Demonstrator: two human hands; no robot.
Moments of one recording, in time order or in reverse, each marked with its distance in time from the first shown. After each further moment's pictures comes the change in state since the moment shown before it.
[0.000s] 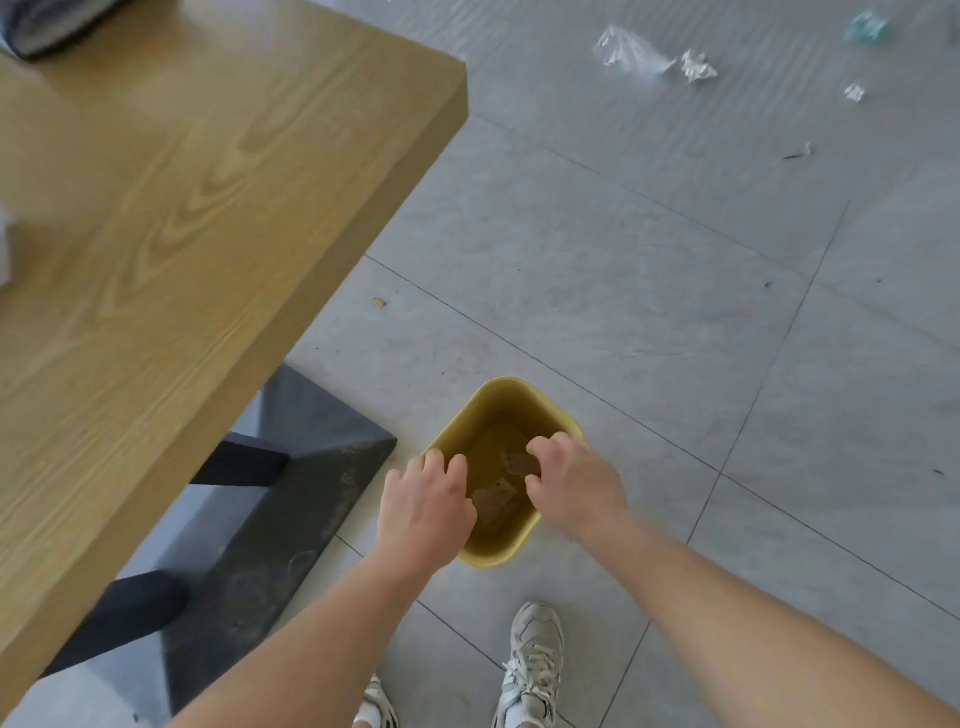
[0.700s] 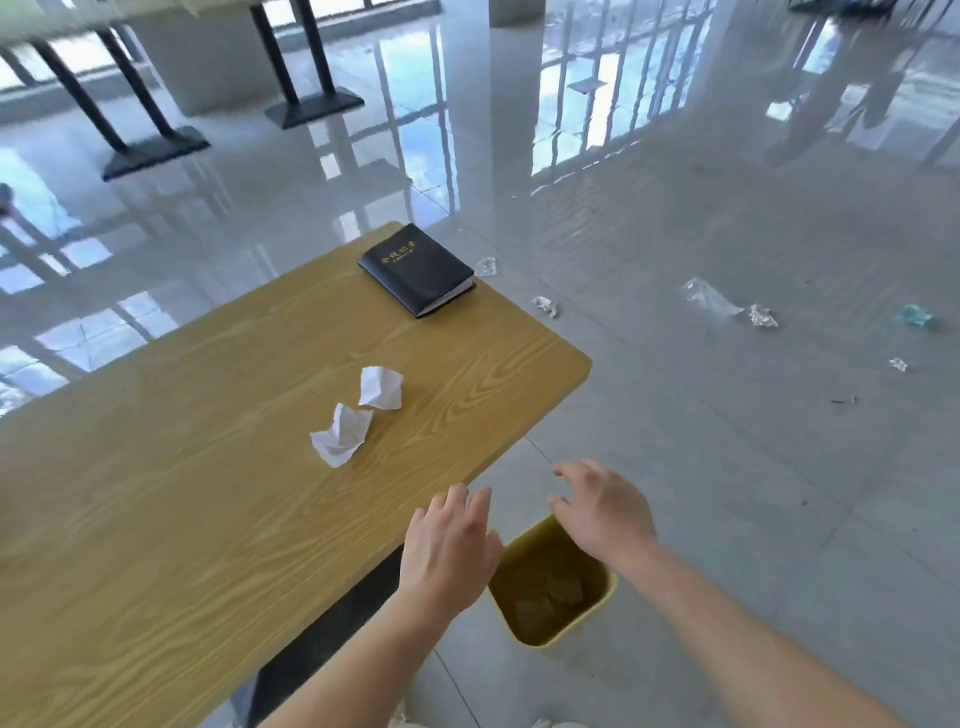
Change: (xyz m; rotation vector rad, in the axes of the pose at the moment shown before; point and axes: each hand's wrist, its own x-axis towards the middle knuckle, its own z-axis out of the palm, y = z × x) left_hand -0.190 -0.034 -0.255 -0.267 0.399 -0.175; right_hand -0.130 -0.148 -0.248 -0.045 0.276 -0.366
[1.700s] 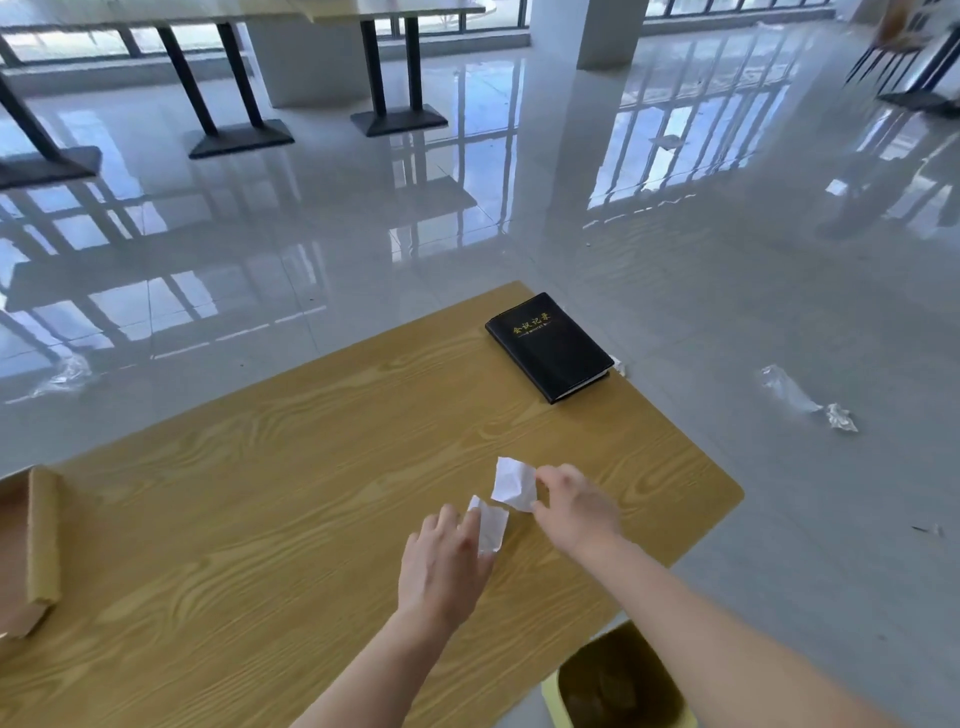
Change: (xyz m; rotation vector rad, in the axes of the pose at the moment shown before) left_hand 0.074 -0.209 -0.068 -0.076 -0.006 -0.255; right_hand 0.174 -0.222 0.031 -0.063 -0.175 -0.061
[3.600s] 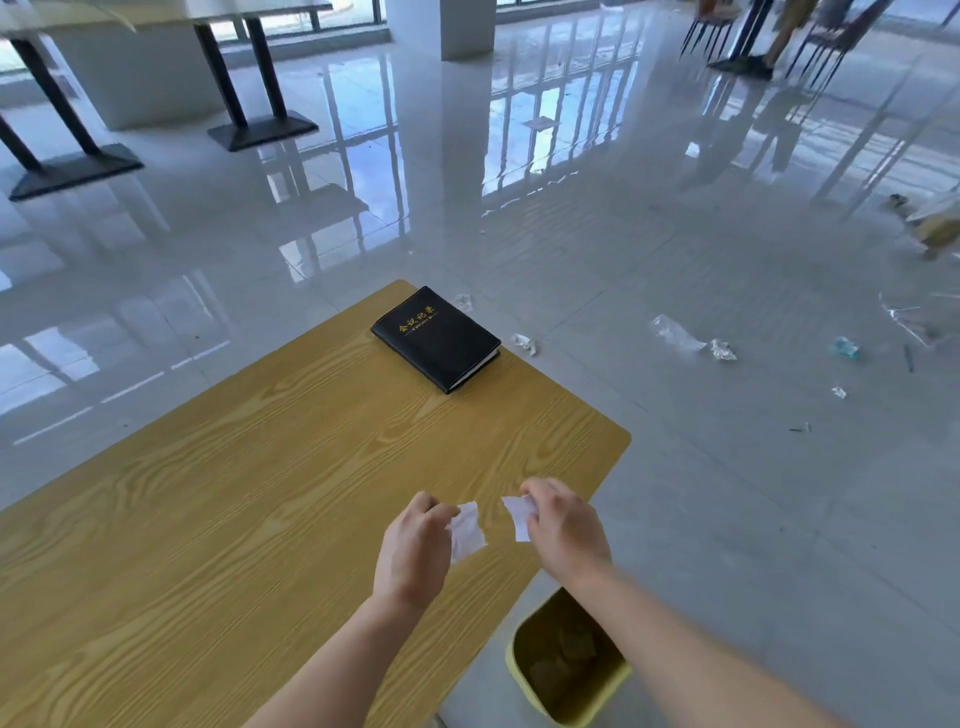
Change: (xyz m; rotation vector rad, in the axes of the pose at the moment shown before) left_hand 0.027 0.058 0.015 -0.260 -0.001 0.209; right_hand -0.067 0.083 0.005 0.157 0.239 0.156
